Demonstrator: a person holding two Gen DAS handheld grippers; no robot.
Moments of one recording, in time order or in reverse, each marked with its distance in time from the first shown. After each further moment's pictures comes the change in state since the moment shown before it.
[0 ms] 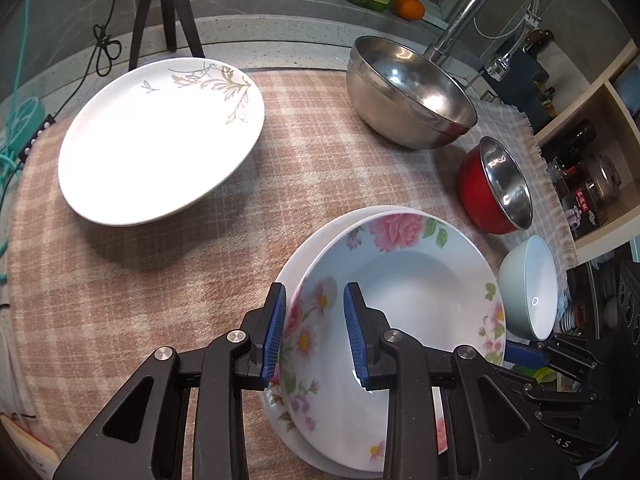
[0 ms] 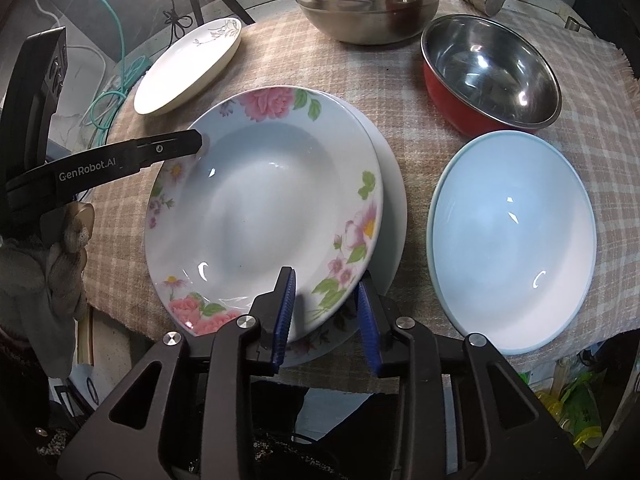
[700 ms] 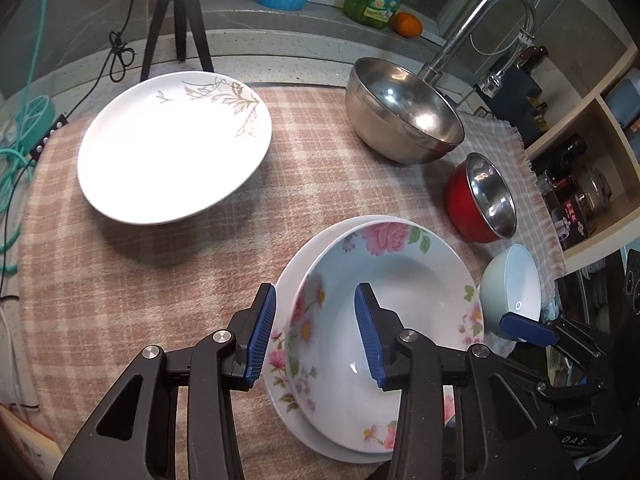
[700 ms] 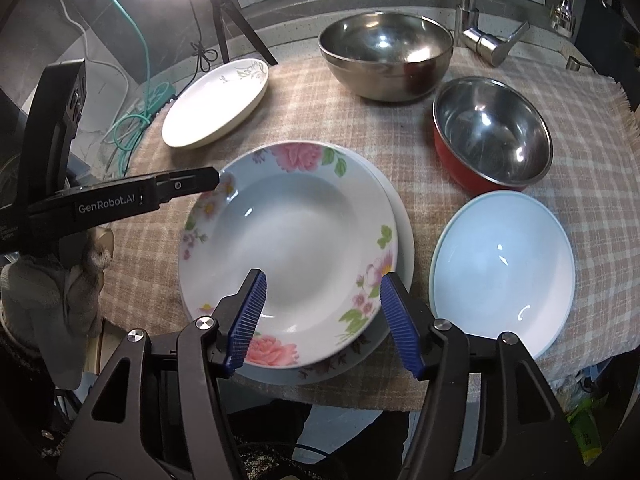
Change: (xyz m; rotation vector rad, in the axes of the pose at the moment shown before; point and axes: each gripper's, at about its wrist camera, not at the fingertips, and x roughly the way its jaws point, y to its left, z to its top) left arm -0.024 0.005 -0.005 -0.028 -0.043 -0.020; right arm -0.034 0.015 0.007 -0.044 -0.140 0.018
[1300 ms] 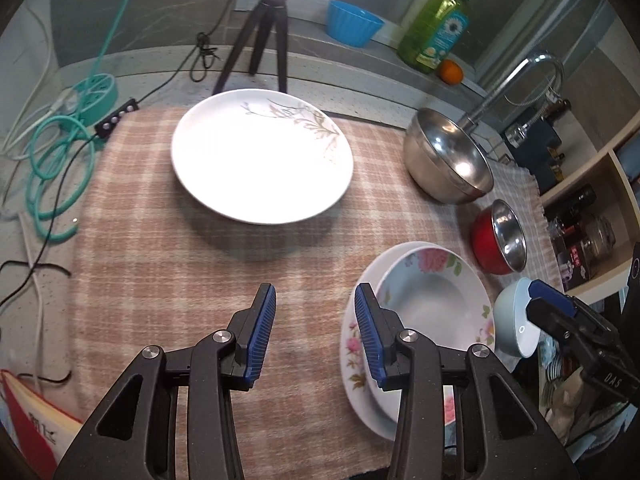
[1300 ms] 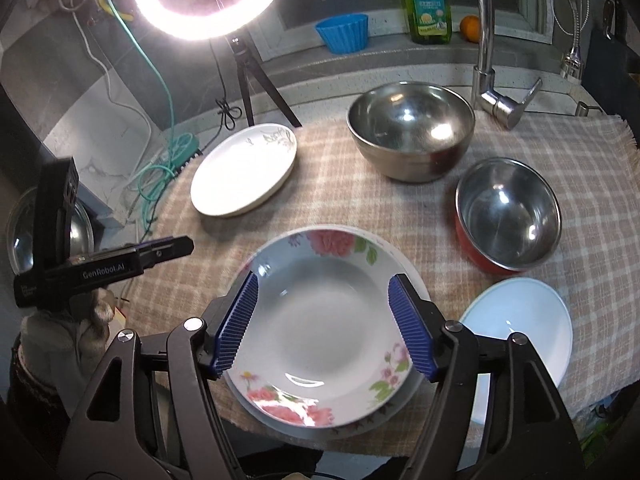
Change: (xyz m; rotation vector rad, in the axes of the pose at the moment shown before) left arm -0.041 0.052 -0.010 -0.143 -0.088 0.045; right arm -0.019 0.016 0.037 -0.011 -0.178 0.067
